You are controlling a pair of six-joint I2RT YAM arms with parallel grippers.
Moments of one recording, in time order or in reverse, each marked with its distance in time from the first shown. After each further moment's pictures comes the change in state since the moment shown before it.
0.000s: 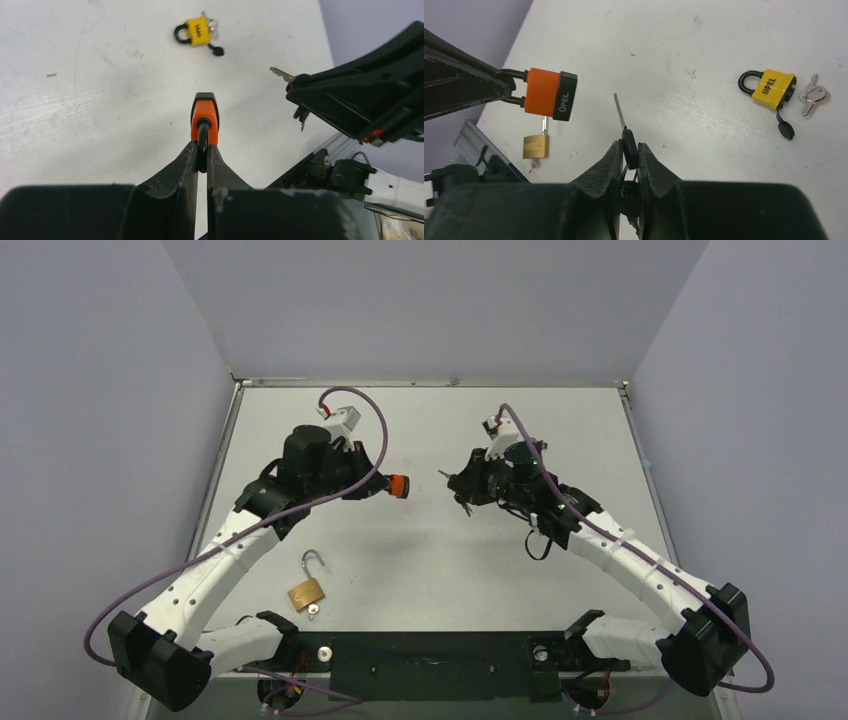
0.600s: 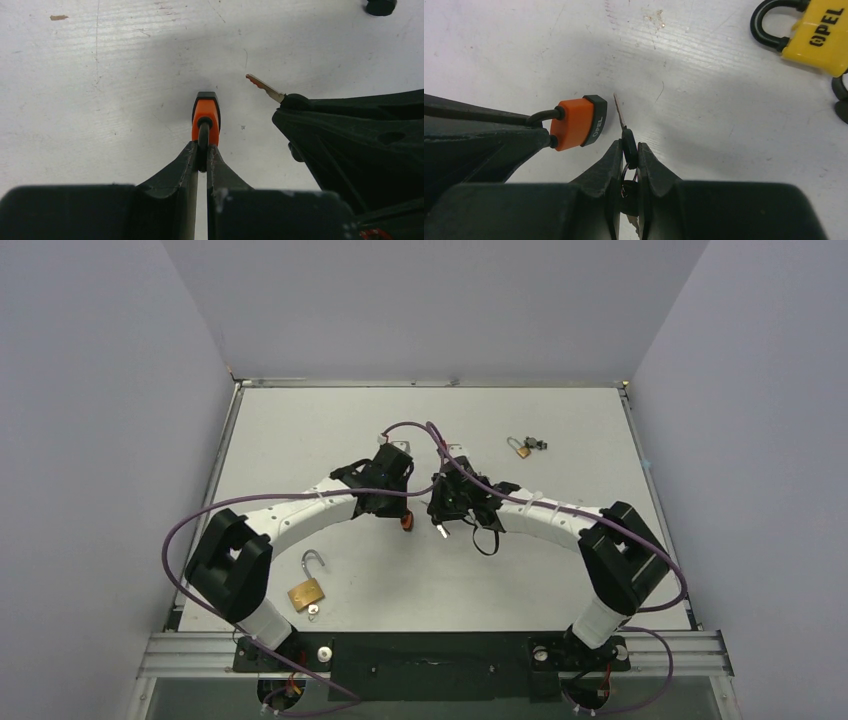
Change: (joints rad) left arm -0.197 0.499 0.008 -0.022 -0.374 -0.042; right arm 0.133 0.497 0.054 0.056 0.209 0.075
